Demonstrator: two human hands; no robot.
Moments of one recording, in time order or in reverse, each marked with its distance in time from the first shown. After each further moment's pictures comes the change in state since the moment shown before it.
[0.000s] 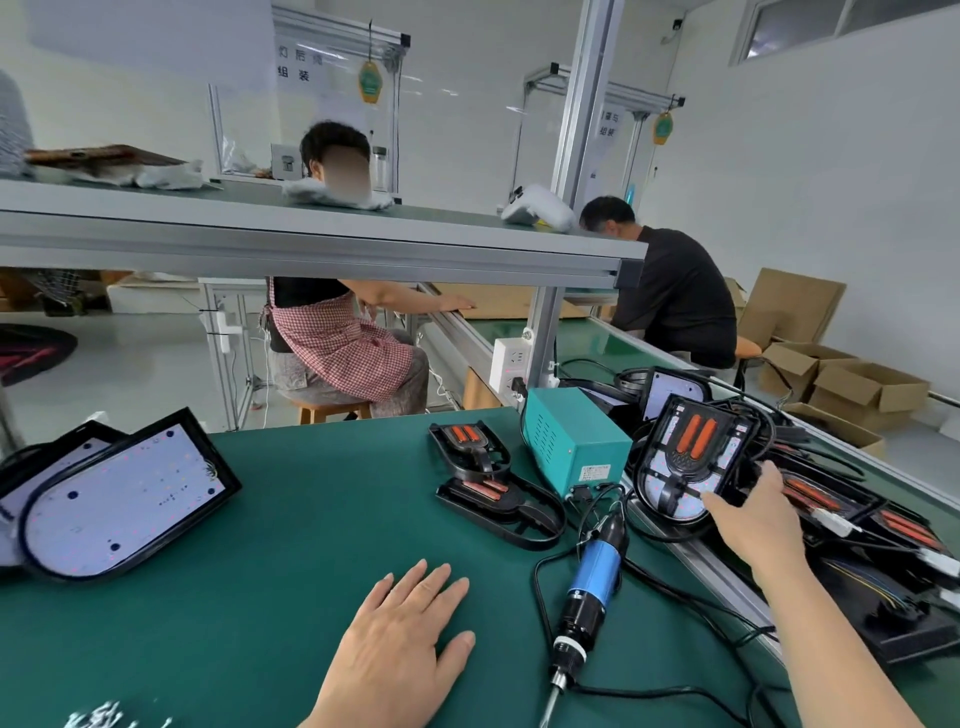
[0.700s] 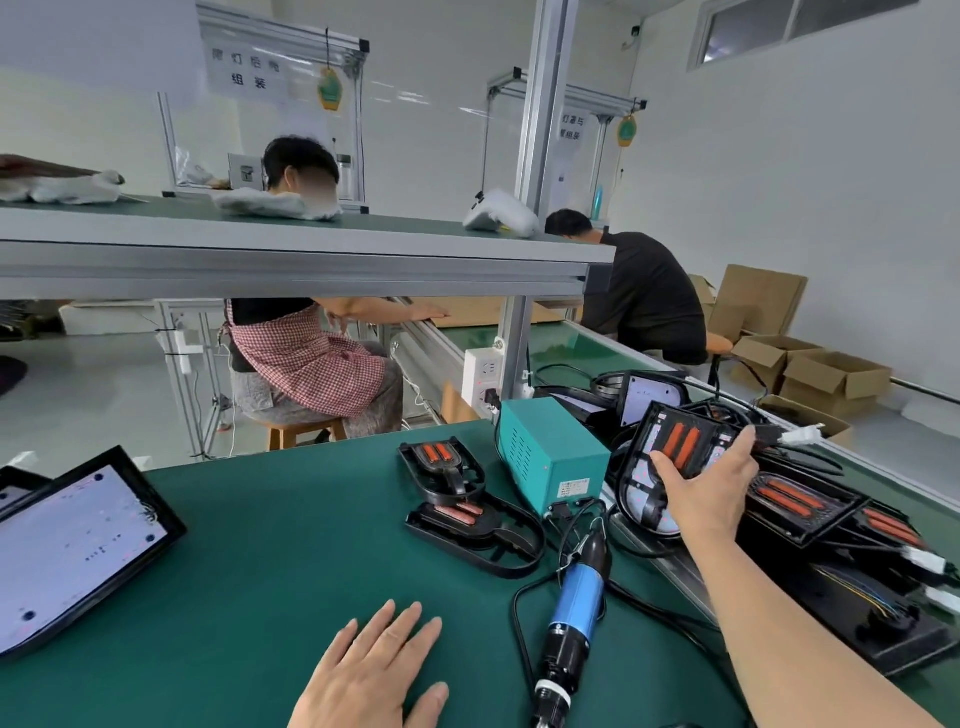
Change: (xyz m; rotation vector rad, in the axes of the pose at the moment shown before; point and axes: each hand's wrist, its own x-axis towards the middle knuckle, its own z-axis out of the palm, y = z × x) left_hand 0.010 0.003 -0.009 0.173 0.047 0.112; right_hand 0.057 -0.008 0.053 0.174 0.317 -0.075
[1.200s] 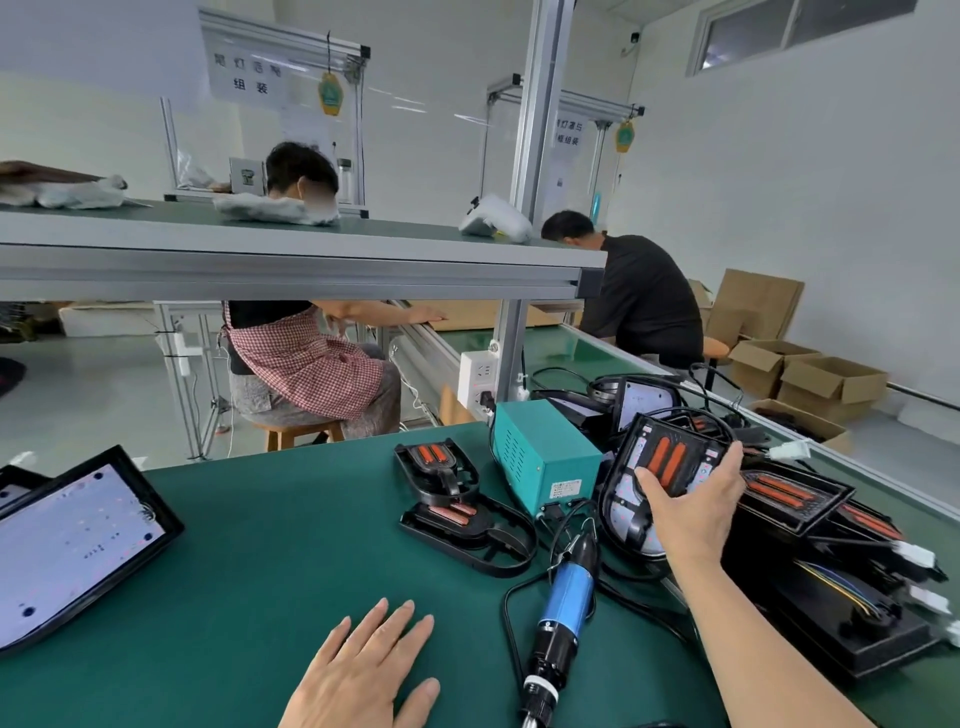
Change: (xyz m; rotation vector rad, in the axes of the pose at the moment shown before) left_hand -0.005 0.003 0.000 0.112 0.063 0.025; right_hand -0.031 0.005 -0.007 0.116 0.004 -0.052
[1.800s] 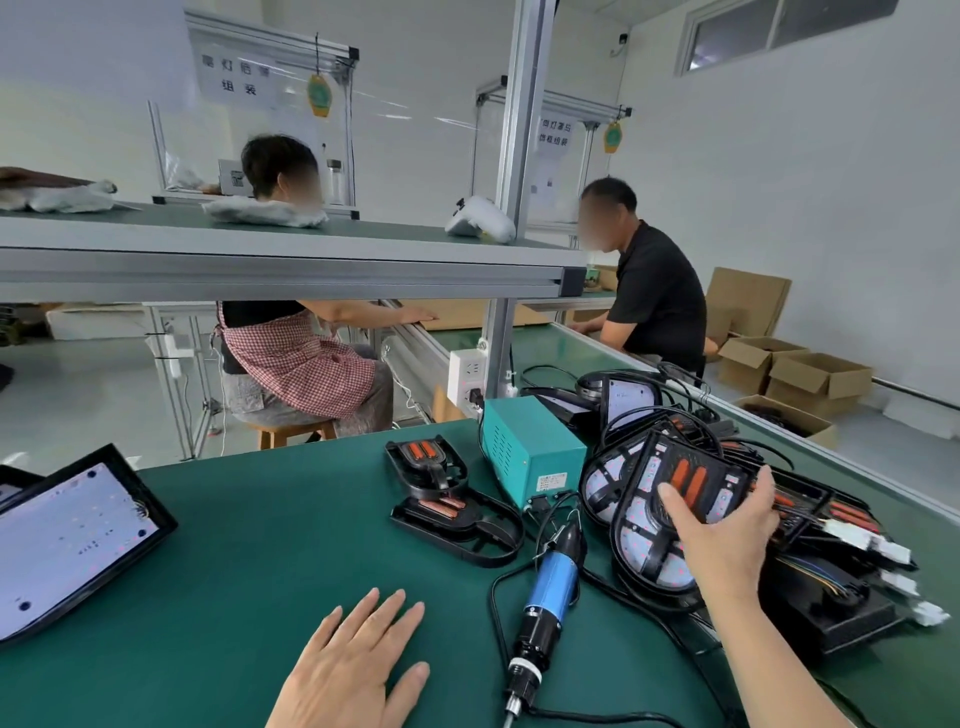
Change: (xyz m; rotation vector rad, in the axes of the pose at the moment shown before) left_hand -0.004 0.004 -0.003 -0.075 0.001 -0.050; right_hand -0.019 0.012 -0.060 0.063 0.017 0.113
